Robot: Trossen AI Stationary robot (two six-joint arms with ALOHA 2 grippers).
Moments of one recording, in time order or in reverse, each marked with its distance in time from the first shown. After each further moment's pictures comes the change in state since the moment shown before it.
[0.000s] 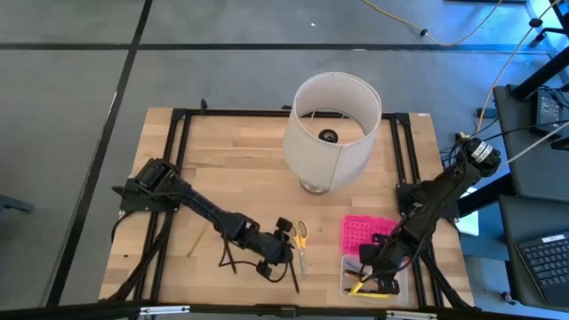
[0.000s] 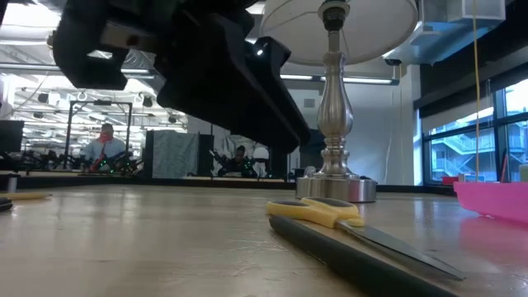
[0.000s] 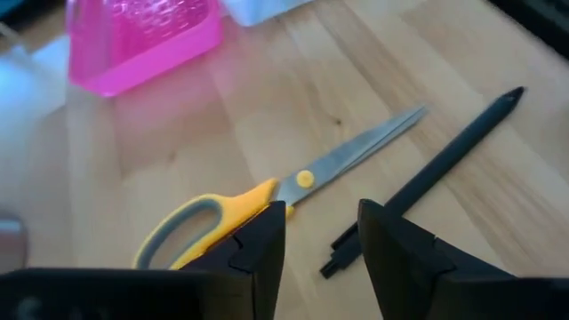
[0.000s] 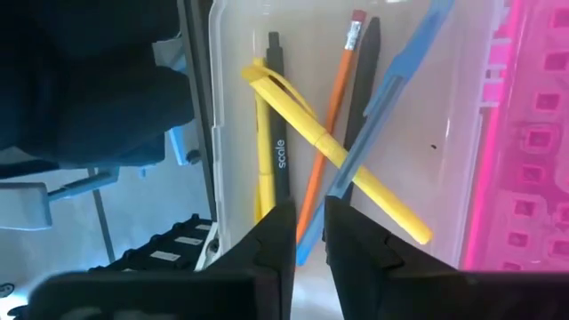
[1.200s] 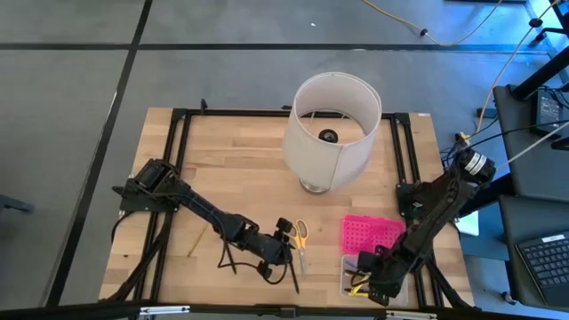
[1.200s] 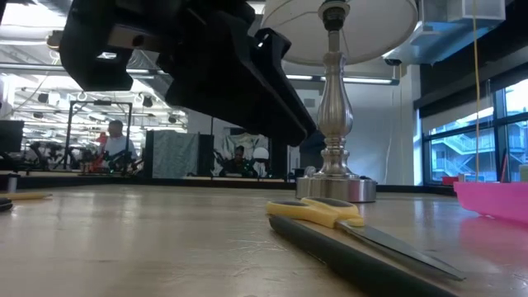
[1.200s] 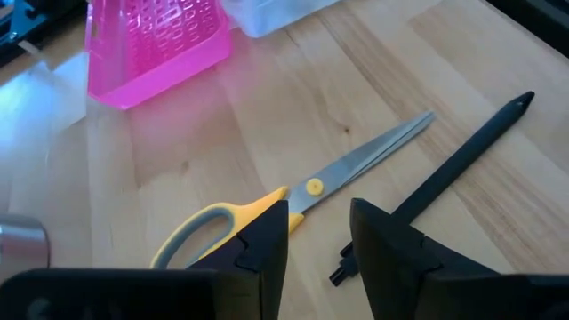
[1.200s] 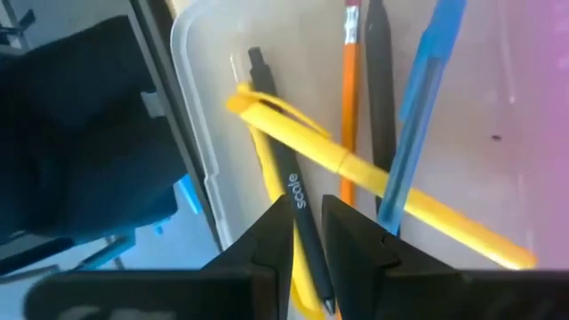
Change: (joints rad) left arm -0.014 -0.001 0.000 0.020 -0.049 0.028; right arm 0.106 0.149 0.002 0.154 0.149 0.329
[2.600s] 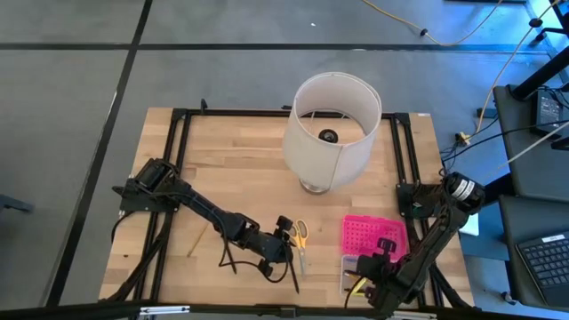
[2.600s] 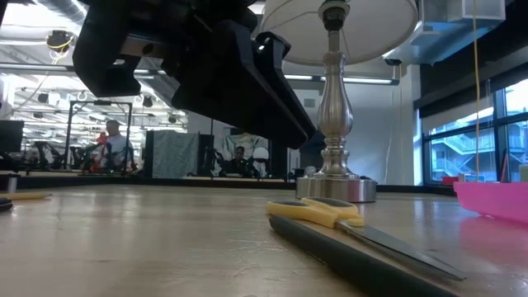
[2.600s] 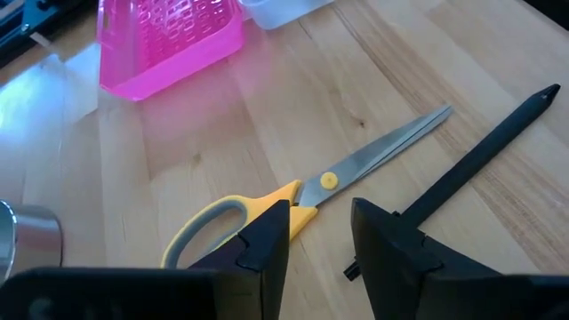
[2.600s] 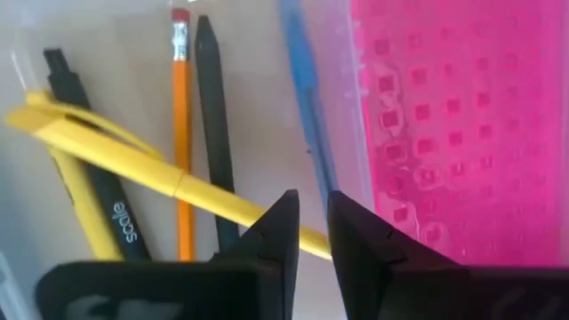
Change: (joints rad) left arm 0.010 -0.001 0.000 -0.008 -0.013 -0.003; right arm 0.056 0.269 0.356 -0.646 0.223 -0.033
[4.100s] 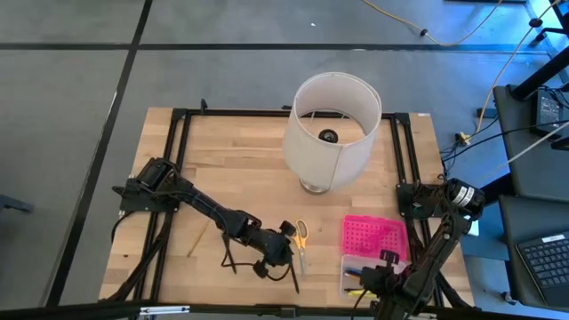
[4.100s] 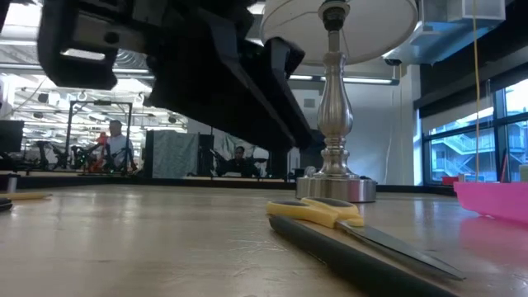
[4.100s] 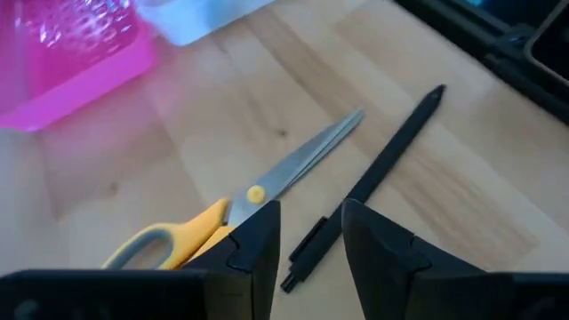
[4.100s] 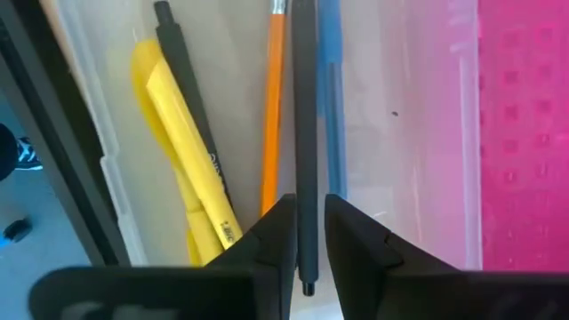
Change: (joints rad) left arm 0.021 0.007 0.000 0.004 0.231 0.077; right arm 0.051 0.049 0.084 0.025 -0.046 0.043
